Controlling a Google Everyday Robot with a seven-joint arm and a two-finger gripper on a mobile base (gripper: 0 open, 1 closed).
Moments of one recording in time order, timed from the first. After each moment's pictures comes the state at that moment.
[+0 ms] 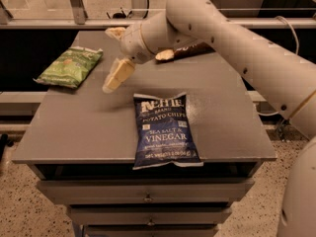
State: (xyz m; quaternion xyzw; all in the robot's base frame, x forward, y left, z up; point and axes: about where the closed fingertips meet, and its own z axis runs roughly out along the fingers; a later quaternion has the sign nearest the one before) arm 0.648 0.118 0.908 -0.68 0.54 0.21 0.45
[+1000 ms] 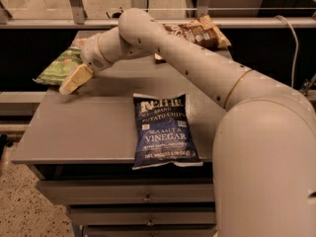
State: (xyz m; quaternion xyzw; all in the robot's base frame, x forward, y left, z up) arm 0.685 0.238 0.870 -0.63 0.57 0.29 0.45
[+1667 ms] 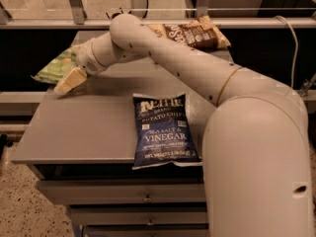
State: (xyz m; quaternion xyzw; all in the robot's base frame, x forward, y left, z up) arm 0.691 0.259 0.851 -0.61 0.60 0.28 0.44
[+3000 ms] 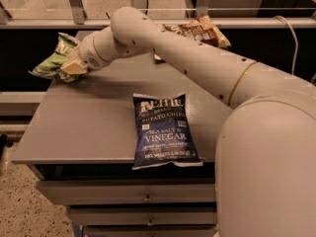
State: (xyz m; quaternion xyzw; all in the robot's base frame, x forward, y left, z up) arm 0.691 0.241 0.874 -0.61 0.60 0.24 0.46
